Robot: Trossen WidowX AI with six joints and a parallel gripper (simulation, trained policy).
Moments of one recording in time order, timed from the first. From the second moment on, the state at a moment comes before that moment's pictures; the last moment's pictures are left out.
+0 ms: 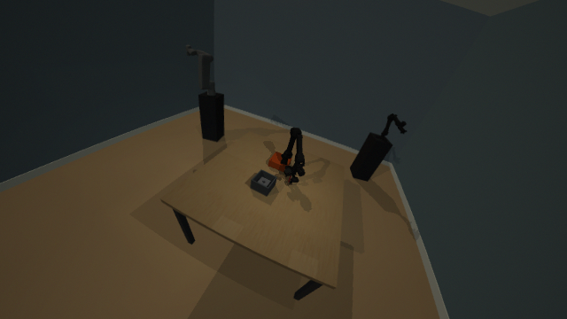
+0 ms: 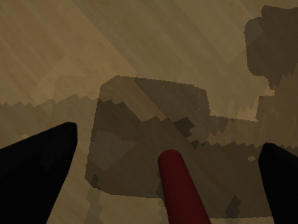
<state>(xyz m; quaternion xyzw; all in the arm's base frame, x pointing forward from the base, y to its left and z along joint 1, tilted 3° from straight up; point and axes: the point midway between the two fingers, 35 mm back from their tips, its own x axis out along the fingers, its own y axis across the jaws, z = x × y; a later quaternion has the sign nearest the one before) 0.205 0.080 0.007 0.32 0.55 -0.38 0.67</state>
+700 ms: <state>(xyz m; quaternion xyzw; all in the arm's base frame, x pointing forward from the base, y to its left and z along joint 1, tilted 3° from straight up) 0.206 0.076 0.012 0.31 0.58 -0.36 0.66</state>
